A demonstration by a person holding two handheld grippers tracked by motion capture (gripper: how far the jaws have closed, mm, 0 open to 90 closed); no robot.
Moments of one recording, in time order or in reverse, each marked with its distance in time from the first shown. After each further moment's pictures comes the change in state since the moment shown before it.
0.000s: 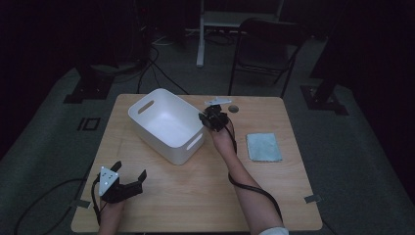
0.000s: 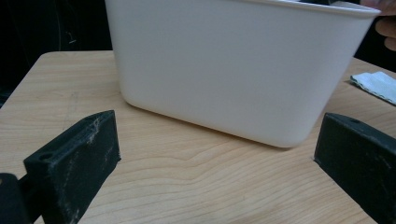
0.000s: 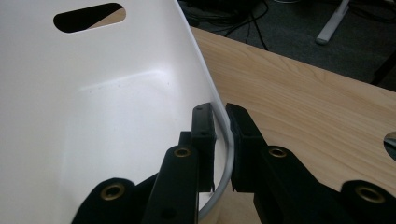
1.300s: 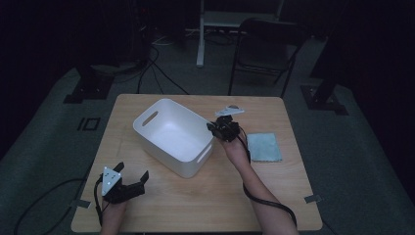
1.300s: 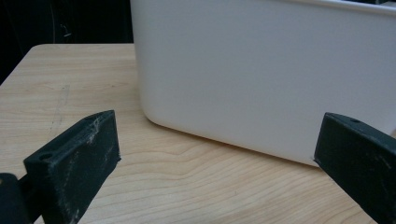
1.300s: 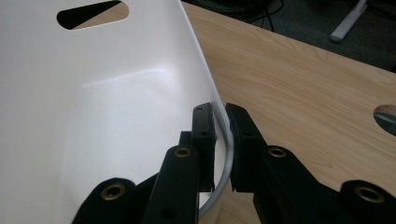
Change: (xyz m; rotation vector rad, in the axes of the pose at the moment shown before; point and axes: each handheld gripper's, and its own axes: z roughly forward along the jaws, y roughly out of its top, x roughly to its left) left arm -0.006 -0.002 0.003 0.022 -0.014 0.002; right arm -0.006 -0.029 -0.044 0.015 0.060 -0.046
